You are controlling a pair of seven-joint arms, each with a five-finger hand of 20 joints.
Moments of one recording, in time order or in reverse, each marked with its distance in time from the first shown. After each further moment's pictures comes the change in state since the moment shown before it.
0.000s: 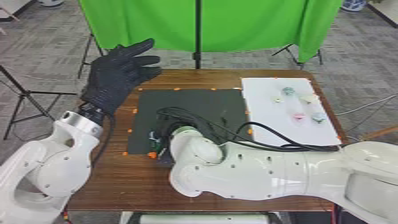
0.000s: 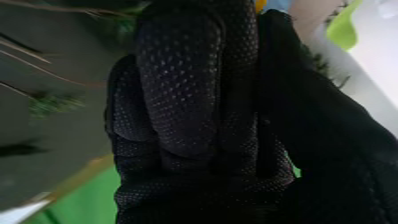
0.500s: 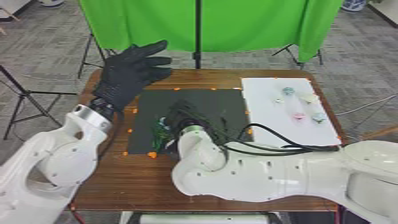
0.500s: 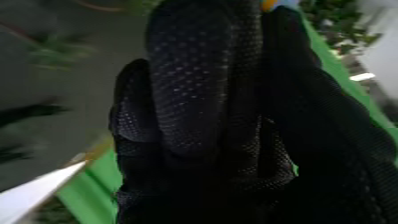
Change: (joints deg) left arm -5.4 -1.8 3.5 3.4 0.0 -4.3 -3.2; right arm 2.0 0.2 -4.9 1.9 -7.1 15.2 4.5
